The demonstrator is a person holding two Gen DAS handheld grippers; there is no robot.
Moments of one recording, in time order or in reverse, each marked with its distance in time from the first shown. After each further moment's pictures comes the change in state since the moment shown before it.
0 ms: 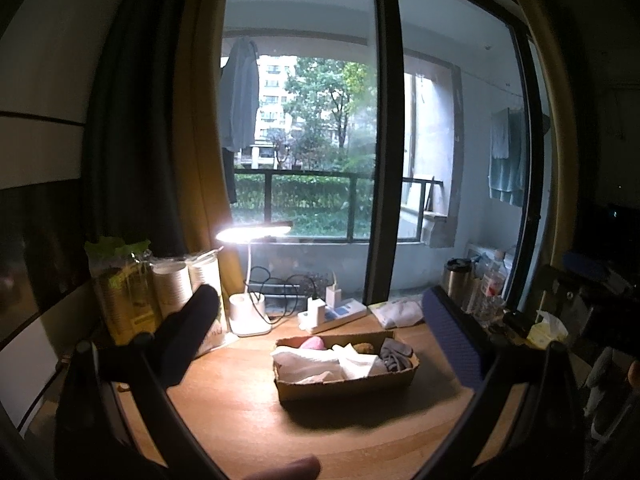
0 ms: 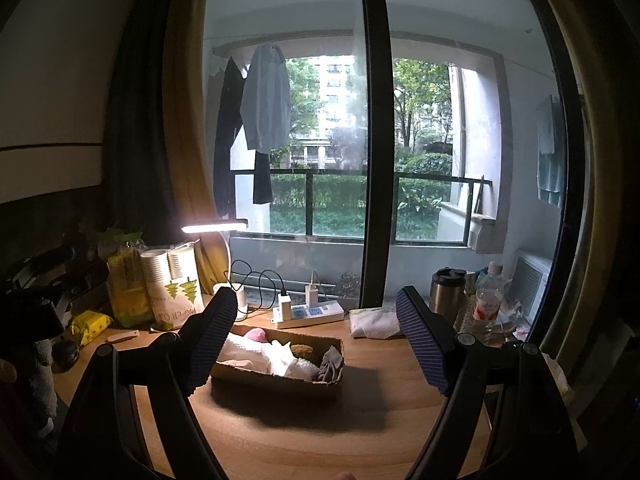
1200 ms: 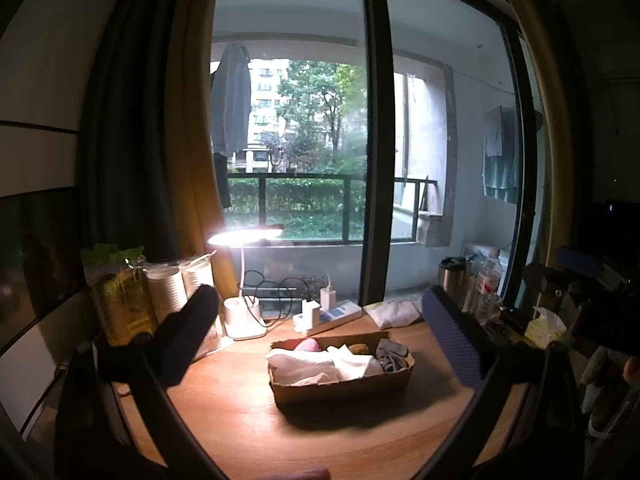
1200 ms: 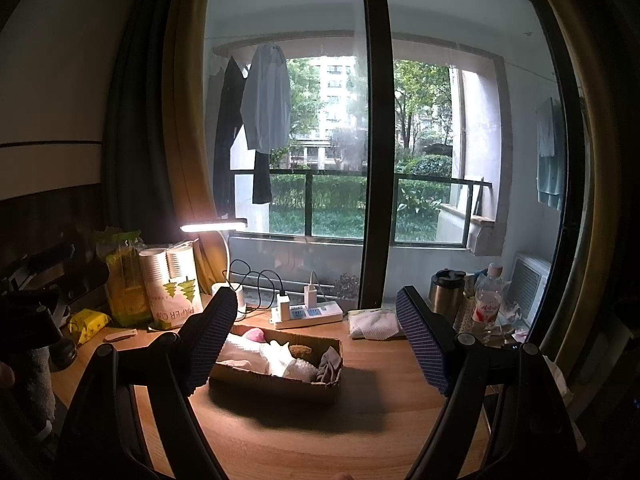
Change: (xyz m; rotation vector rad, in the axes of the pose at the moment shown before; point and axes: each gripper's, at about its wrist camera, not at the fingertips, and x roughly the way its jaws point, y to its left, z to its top) left arm 0.002 -0.001 -0.001 0.023 -0.006 -0.028; right arm 0.002 -0.001 0.000 -0.004 -0.003 -0.002
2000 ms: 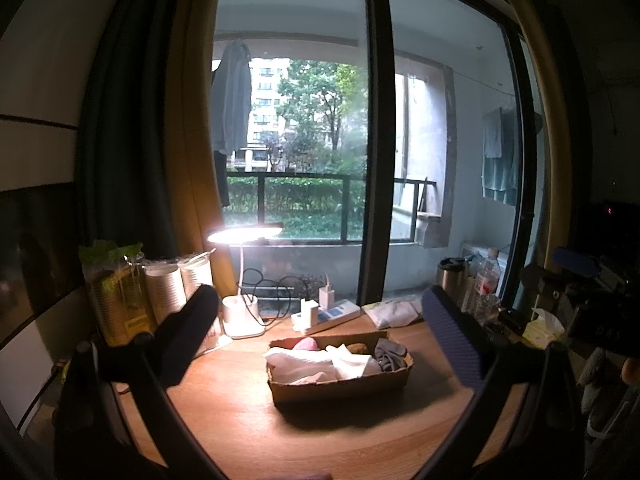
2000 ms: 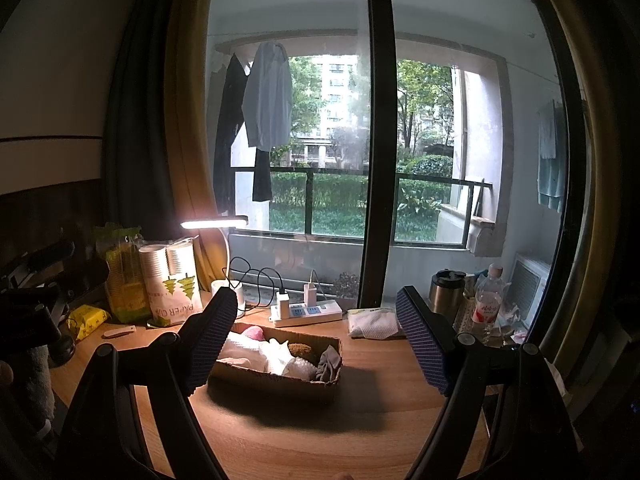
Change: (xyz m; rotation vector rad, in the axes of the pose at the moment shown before) left arm 0.000 -0.002 -0.001 -0.005 0.001 -0.005; right arm -0.001 0.001 -0.001 -0.010 0.006 0.000
